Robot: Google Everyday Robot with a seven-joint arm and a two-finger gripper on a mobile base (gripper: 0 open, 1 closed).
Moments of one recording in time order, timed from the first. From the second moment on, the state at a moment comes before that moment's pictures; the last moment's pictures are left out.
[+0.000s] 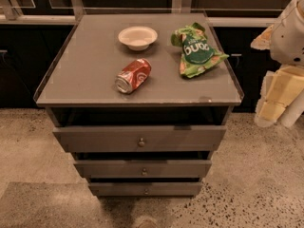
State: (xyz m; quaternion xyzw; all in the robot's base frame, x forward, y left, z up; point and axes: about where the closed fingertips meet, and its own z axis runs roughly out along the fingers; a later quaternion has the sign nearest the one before) arm 0.438 -0.217 0.976 -0.60 0.78 -0.03 0.16
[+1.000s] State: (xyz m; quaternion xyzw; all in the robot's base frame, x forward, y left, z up) arm 0.361 -0.167 0.968 -0.55 0.79 -0.03 0.26
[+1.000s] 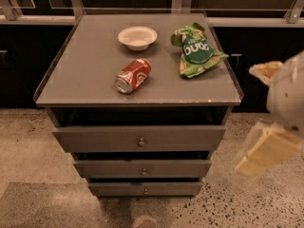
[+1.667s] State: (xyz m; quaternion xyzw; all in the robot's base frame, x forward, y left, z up) arm 0.350 -0.077 0.812 -0.51 0.80 0.13 0.29
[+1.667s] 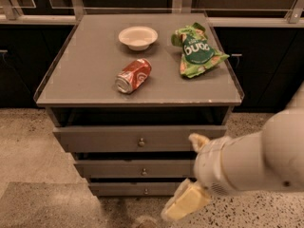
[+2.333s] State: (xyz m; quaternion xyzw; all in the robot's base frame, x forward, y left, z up) arm 0.352 -0.082 0.747 -0.47 0.82 0.15 0.27
